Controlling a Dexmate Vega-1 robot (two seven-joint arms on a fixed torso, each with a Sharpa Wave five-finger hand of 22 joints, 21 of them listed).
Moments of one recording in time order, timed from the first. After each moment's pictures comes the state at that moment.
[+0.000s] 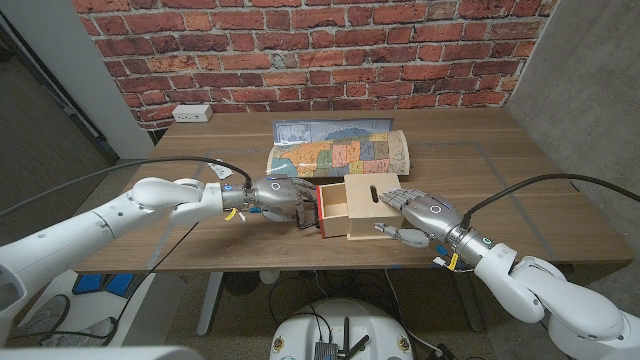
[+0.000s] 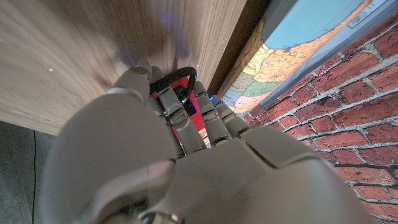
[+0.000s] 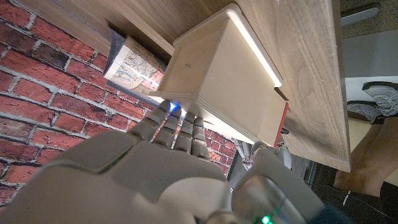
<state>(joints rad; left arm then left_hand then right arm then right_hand) 0.68 1.05 0.70 -1.64 1.10 -0.69 0.35 1.04 0.06 0.34 -0.17 0.19 1.11 -0.20 0.25 0.20 1.12 -0.22 0.19 0.18 0.57 -0.06 0.19 0.17 0.25 -0.04 0.18 0.17 -1.57 -1.21 -0.31 -2.33 -0.85 -0.34 -0.14 0.03 0.08 0.37 0.11 0.20 0.17 0.03 0.21 0.18 0.22 -0.02 0.20 0.19 0.12 -0.04 0.23 0.23 0.17 -0.04 0.18 0.16</state>
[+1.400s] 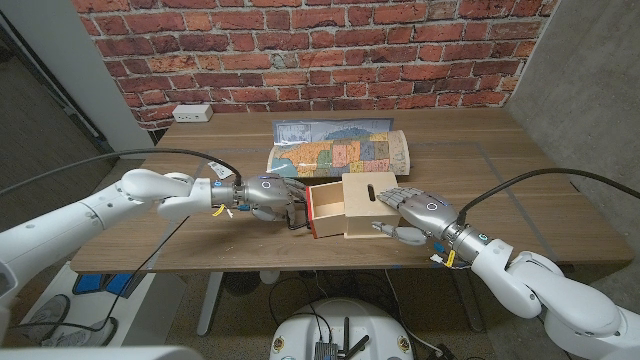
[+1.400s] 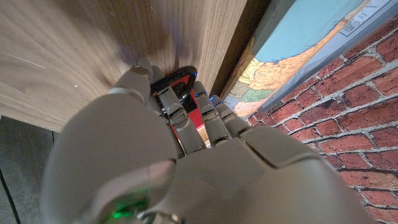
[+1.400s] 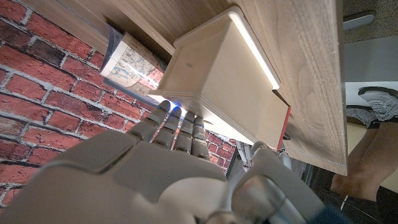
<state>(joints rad) 0.64 1.08 0.70 -1.60 1.12 -0.78 0.37 1.05 0.06 0.34 -0.17 0.19 1.11 -0.20 0.25 0.20 1.11 -0.23 0.19 0.18 0.57 -0.06 0.19 0.17 0.25 -0.04 0.18 0.17 -1.54 -1.22 -0.34 -2.35 -0.87 -0.35 -0.08 0.03 0.08 0.37 0.12 0.20 0.20 0.04 0.20 0.18 0.23 -0.01 0.19 0.19 0.12 -0.04 0.23 0.24 0.17 -0.04 0.18 0.16</state>
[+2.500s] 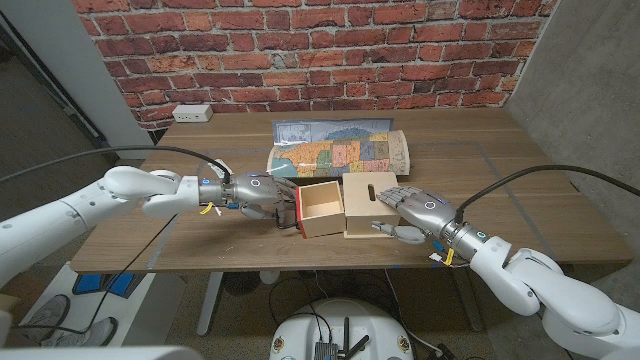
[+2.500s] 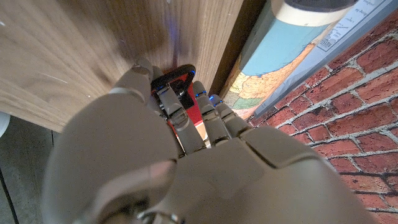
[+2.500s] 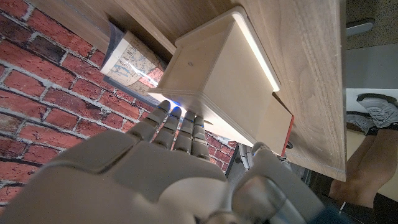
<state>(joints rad) 0.68 1.14 0.65 -1.60 1.10 -0.79 0.37 1.05 0.07 0.34 -0.17 0.19 1.11 -0.20 0.25 0.20 1.11 -0.23 0.19 0.18 0.57 -0.06 0.19 0.17 0.26 -0.04 0.18 0.17 -1.51 -1.22 -0.36 -2.35 -0.90 -0.37 -0.03 0.02 0.08 0.37 0.13 0.20 0.20 0.04 0.20 0.18 0.24 -0.02 0.19 0.19 0.12 -0.04 0.22 0.23 0.17 -0.04 0.18 0.16</state>
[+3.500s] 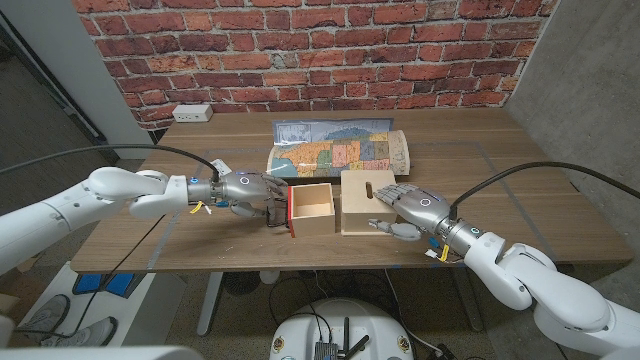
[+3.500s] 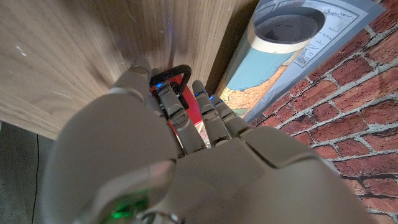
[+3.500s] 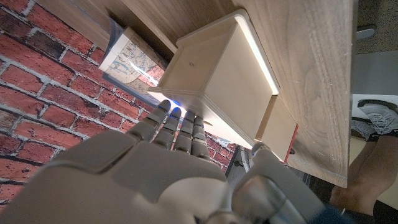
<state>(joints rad) 0.72 1.18 0.61 -1.60 1.07 -0.76 0.37 1.03 0.05 0.31 -0.16 0.19 1.02 -0.20 0.21 0.20 1.02 -0.23 0.18 0.18 0.58 -0.05 0.19 0.17 0.26 -0.04 0.18 0.17 -1.46 -1.19 -0.40 -2.35 -0.95 -0.37 0.03 0.02 0.08 0.37 0.13 0.20 0.19 0.04 0.20 0.18 0.23 -0.02 0.19 0.19 0.11 -0.04 0.22 0.24 0.18 -0.04 0.18 0.16</state>
